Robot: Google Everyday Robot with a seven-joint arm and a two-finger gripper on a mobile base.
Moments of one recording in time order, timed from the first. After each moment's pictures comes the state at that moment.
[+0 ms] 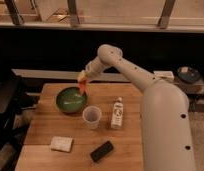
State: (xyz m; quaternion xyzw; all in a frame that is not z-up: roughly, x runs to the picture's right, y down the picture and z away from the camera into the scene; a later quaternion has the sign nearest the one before) arm -0.108 -0.047 0.858 -0.42 -0.08 0.62 0.66
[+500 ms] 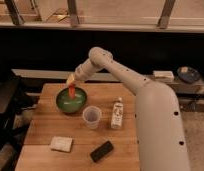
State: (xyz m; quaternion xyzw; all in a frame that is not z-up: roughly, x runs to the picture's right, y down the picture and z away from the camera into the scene) arm -0.166 -0.025 0.843 -0.47 -0.12 0.57 0.66
